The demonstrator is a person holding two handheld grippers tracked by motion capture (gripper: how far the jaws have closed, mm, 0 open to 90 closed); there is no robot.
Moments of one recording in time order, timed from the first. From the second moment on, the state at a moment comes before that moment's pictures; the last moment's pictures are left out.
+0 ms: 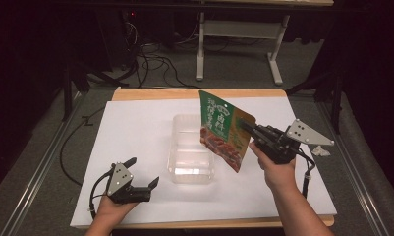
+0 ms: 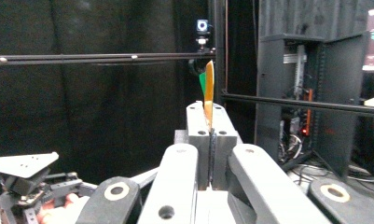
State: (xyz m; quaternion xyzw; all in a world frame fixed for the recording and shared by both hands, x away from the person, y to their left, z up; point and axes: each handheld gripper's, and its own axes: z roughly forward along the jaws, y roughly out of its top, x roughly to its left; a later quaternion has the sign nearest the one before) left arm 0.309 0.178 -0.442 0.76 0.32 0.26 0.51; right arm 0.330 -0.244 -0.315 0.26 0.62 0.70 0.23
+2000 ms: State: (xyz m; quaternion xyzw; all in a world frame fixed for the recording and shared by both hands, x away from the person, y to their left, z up) left arm 0.309 0.177 -0.443 0.76 0.33 0.25 0.51; right arm 0.349 -0.171 -0.349 0.23 0.64 0.70 0.20
